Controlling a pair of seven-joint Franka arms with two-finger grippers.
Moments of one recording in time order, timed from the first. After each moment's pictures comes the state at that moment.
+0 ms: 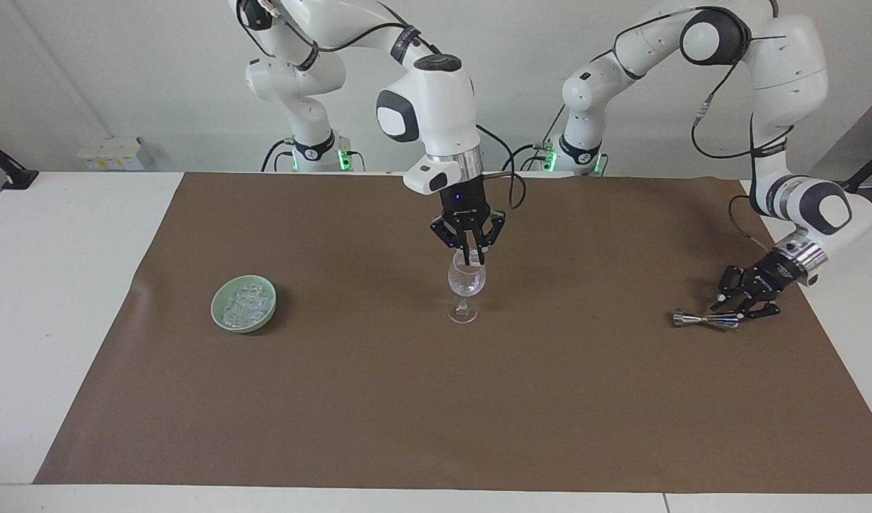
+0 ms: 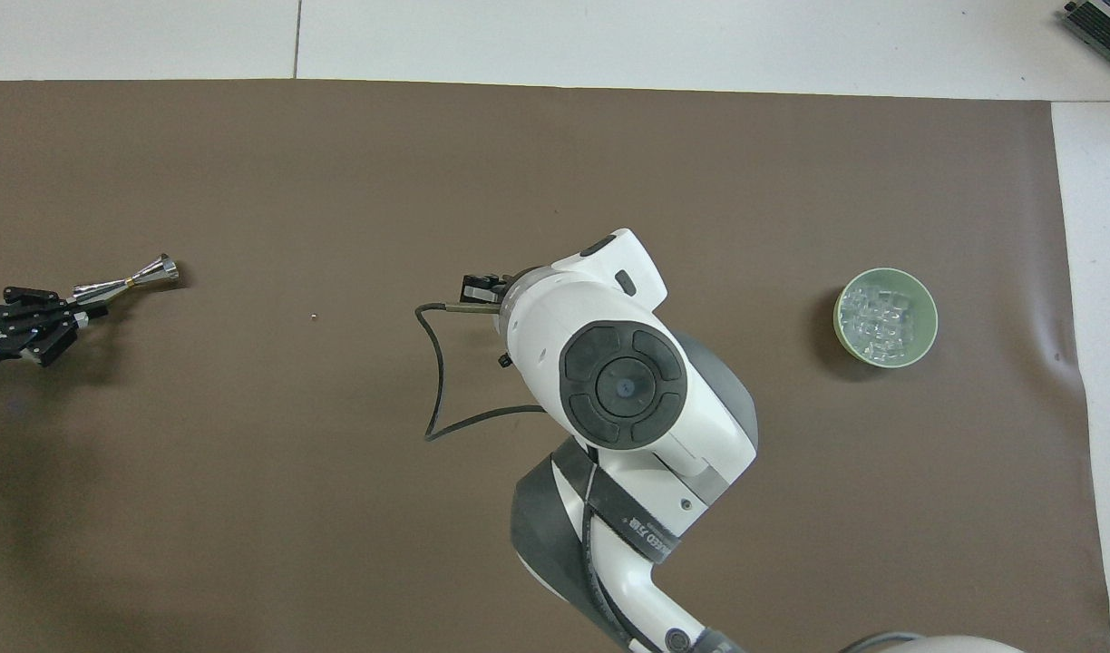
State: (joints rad) left arm 0.64 0.51 -0.08 -1.86 -1.07 1.93 -1.17; right arm 0.20 0.27 0.47 -1.71 -0.26 2.36 0.96
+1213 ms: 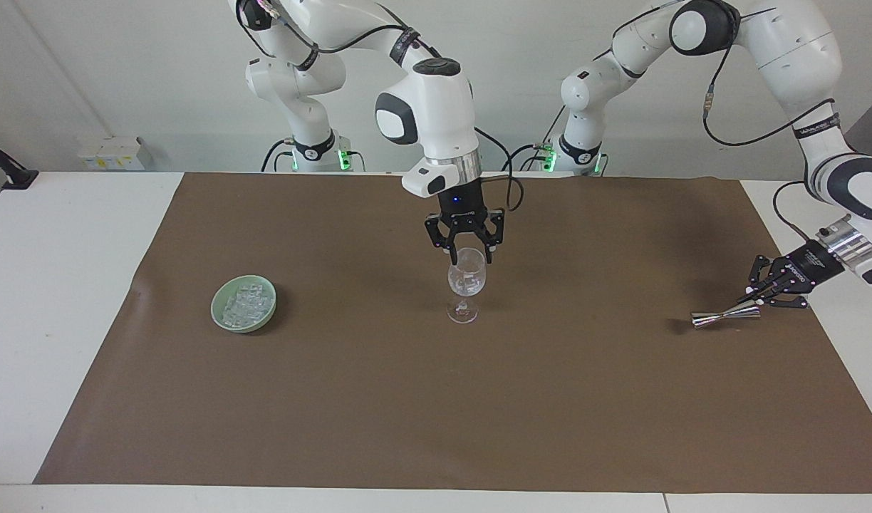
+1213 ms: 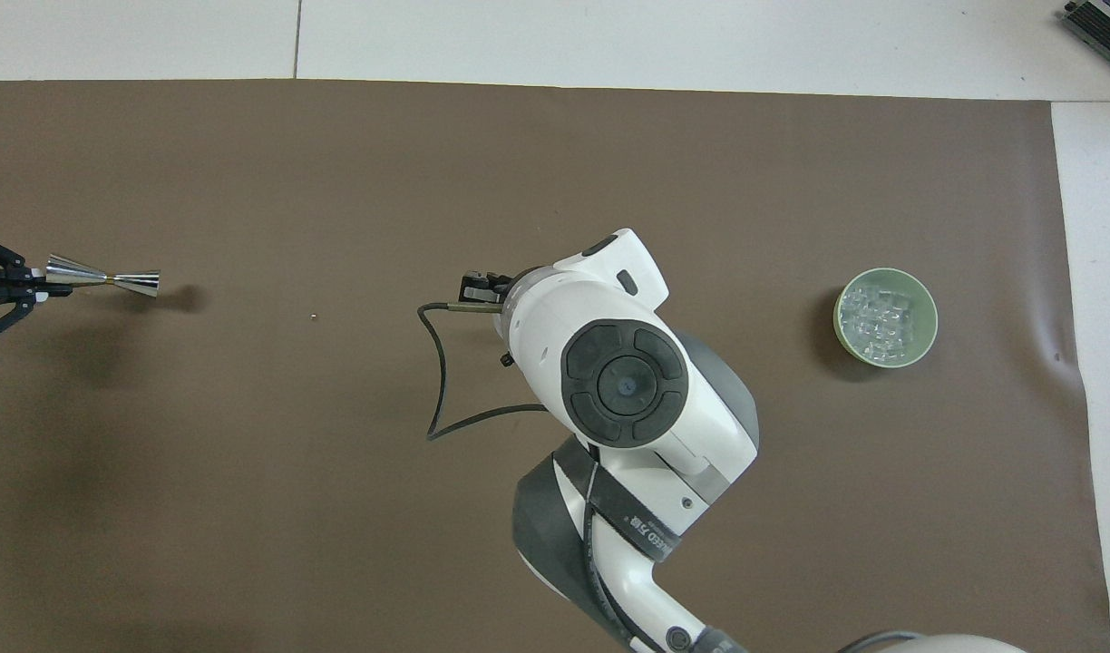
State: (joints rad) left arm 0.53 0.41 -0.10 -1.68 -0.61 1.89 -1.01; right arm 0.20 0.27 0.47 -1.72 -0.26 2.36 0.96
